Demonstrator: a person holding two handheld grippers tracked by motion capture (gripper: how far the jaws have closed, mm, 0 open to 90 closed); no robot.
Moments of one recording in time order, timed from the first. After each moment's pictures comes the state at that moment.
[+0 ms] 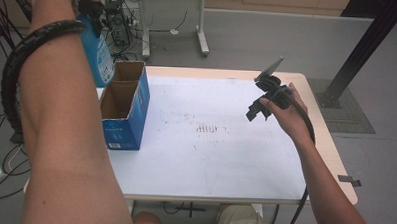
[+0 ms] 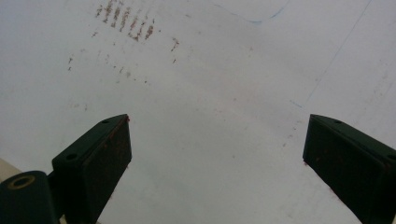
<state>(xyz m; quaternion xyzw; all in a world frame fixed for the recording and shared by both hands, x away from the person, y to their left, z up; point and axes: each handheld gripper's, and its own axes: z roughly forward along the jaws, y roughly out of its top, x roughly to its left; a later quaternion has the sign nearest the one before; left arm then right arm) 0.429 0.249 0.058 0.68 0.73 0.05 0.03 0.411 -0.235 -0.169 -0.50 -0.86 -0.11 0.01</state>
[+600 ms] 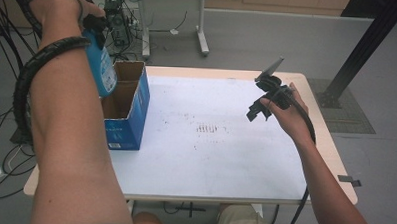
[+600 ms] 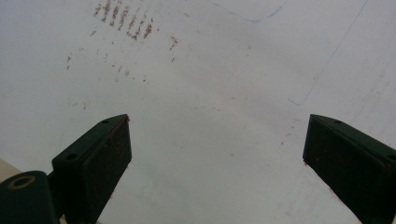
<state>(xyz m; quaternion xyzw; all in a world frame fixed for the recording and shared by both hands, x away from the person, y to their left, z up) 0.435 0.256 0.025 0.68 0.73 0.04 0.02 0.409 -0.235 -0.168 -0.50 -0.86 -0.11 0.01</state>
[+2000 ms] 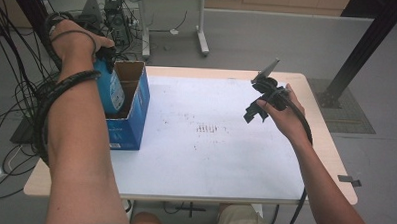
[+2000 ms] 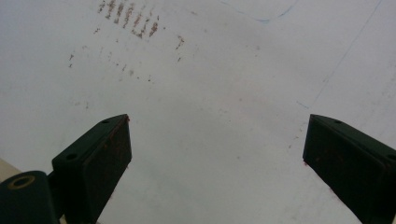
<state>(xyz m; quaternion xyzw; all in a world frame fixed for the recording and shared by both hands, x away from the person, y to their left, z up) 0.435 0.260 -0.047 0.68 0.73 0.02 0.03 0.409 -0.225 -0.173 -0.49 -0.87 -0.10 0.01</state>
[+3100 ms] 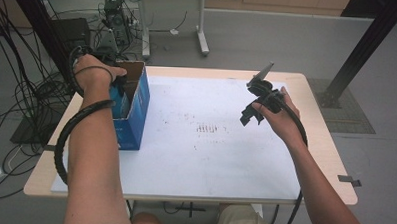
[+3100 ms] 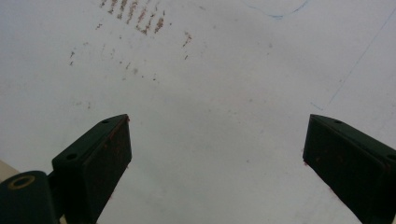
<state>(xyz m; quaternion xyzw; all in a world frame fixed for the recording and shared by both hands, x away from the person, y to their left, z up) 0.439 0.245 -0.128 0.69 0.72 0.01 0.01 0.411 -0.215 -0.183 -0.49 -0.87 -0.10 0.01</state>
